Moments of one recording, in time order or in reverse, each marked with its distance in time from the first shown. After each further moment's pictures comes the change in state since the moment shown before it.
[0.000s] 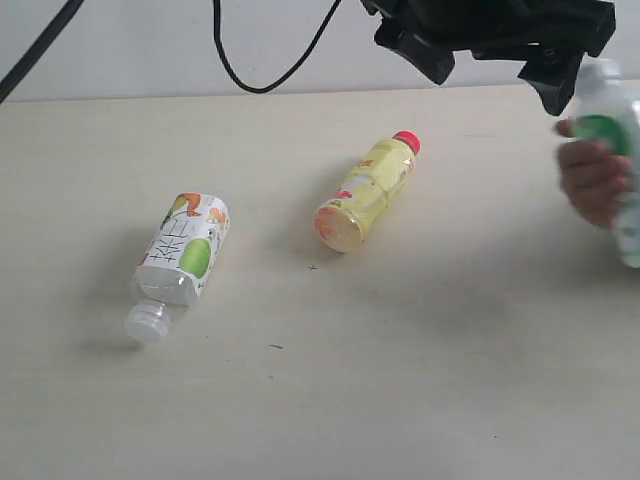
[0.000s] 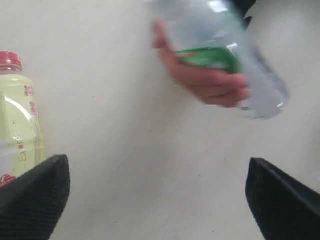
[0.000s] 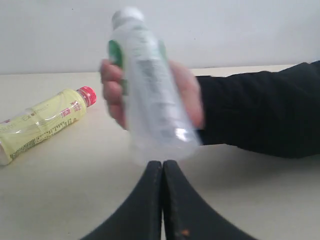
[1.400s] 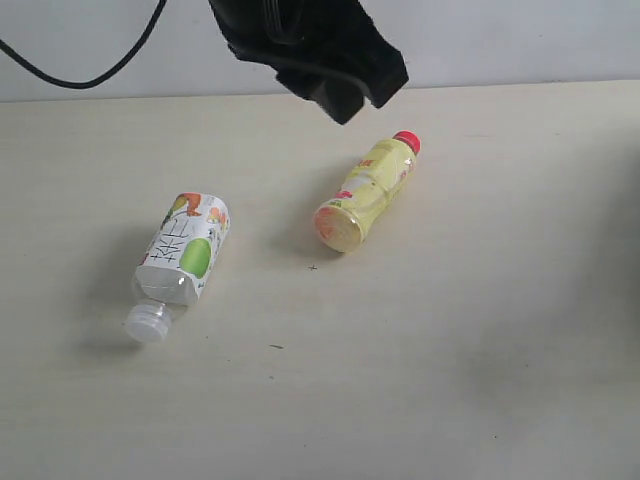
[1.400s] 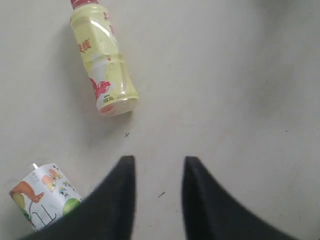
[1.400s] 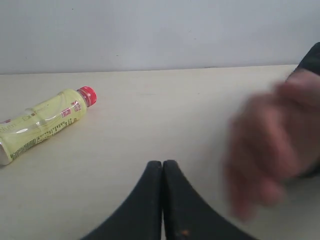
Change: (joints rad) left arm 0.038 -0.445 0.586 0.163 -0.058 0.163; right arm 0.000 0.000 0.000 0.000 0.000 0.000
